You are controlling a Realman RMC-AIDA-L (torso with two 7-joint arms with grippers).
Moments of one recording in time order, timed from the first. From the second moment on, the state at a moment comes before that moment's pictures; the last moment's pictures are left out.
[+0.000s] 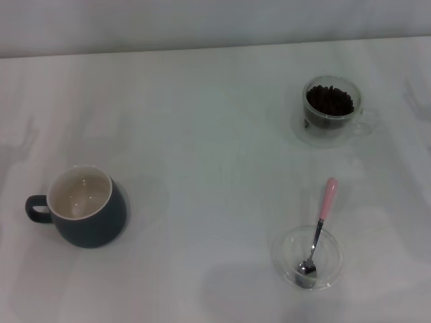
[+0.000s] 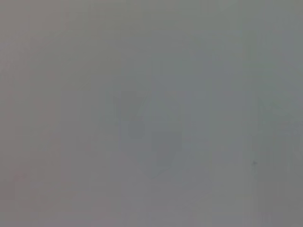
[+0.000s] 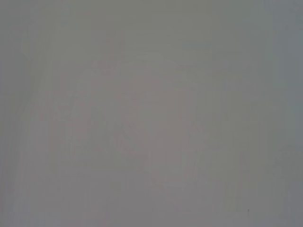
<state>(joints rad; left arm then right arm) -0.42 -2.09 1.28 0.08 0.15 1.42 -0.21 0.40 2.01 -0.19 -0.07 1.99 1.41 -2.96</state>
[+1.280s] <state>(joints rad) -0.23 -2.10 1.30 -0.07 0.38 1.56 -0.28 0.44 2.01 -0.16 -0.11 2.03 1.30 -2.95</state>
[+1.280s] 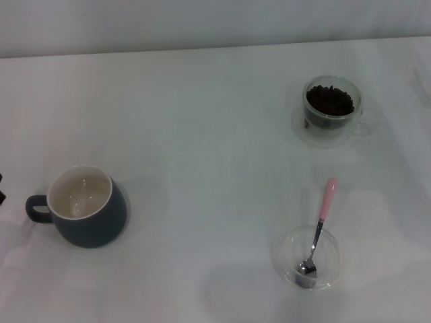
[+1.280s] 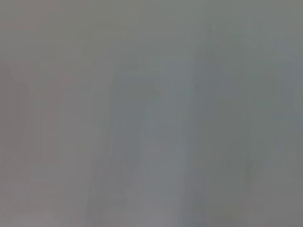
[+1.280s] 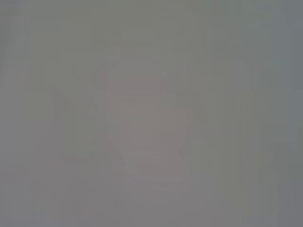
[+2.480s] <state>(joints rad) -0.20 -2.09 1.30 -0.12 0.52 1.50 -0.28 0.45 2.01 -0.09 -0.09 2.03 1.31 -2.92</state>
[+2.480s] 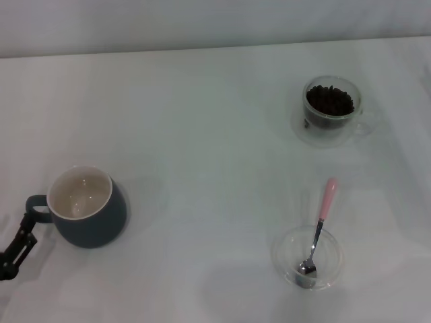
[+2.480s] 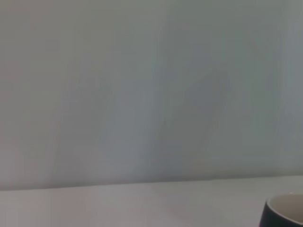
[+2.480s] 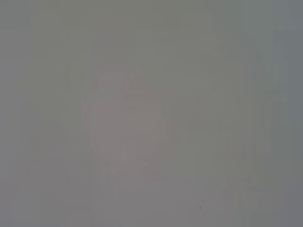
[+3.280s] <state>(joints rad) -0.26 -2.09 1.30 -0.11 0.55 1.41 -0.28 0.43 2.01 -0.09 -0.07 2.03 1.35 -2.91</state>
